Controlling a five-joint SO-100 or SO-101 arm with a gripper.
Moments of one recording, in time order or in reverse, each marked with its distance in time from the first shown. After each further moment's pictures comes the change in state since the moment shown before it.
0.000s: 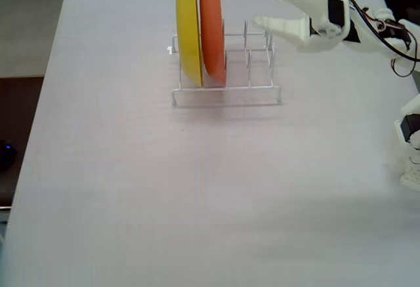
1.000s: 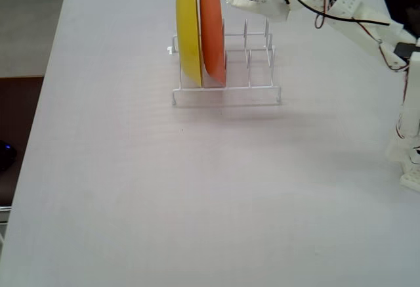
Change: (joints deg) arm 28.2 -41.9 -39.4 30.8 0.3
